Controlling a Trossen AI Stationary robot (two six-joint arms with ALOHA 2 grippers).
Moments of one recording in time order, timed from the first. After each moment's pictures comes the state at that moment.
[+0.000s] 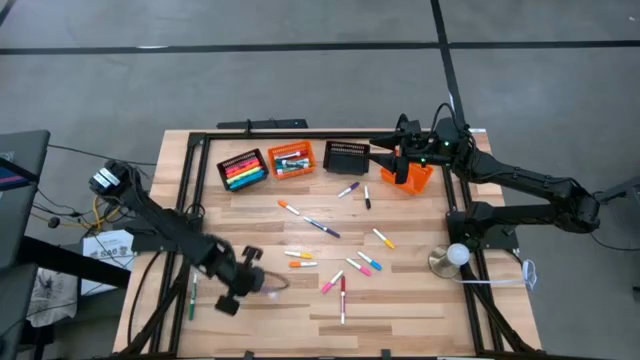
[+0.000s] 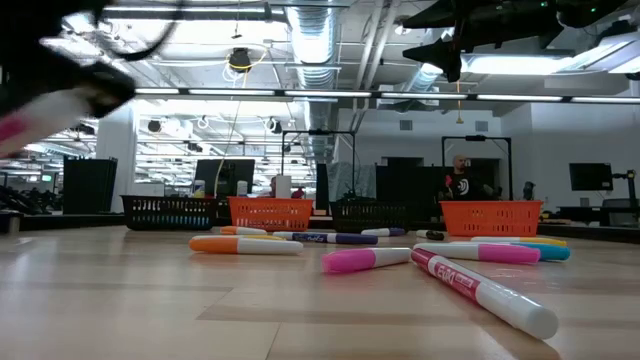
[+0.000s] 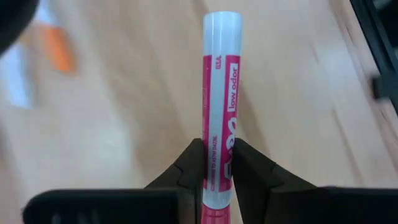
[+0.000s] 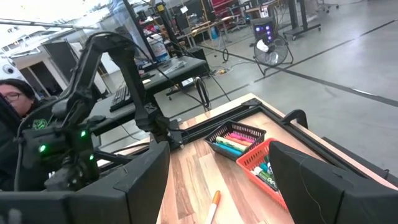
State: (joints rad) left arm -0.66 1.41 0.79 -0.49 -0.06 -0.23; right arm -0.52 0.97 0.73 0.16 -0.38 0.26
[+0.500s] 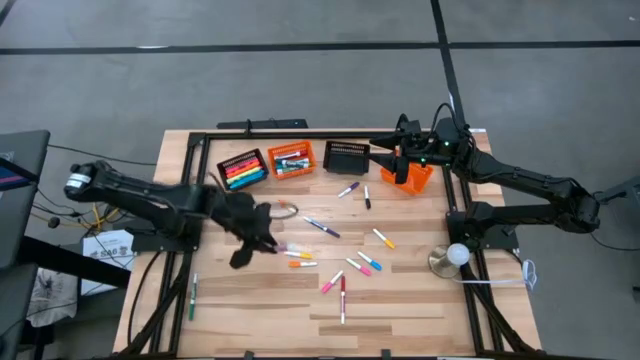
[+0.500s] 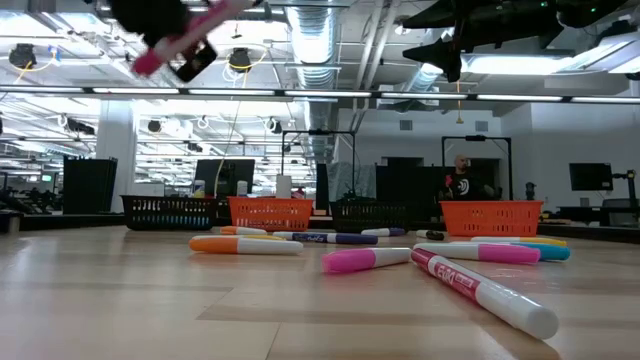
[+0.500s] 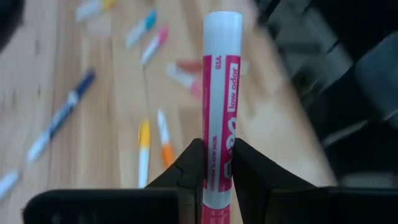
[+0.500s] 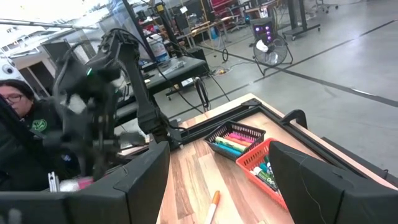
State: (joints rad) left arm -0.18 1.11 0.79 -0.37 0.23 -0.11; right arm -0.52 0.97 0.73 0.16 -0.38 0.26
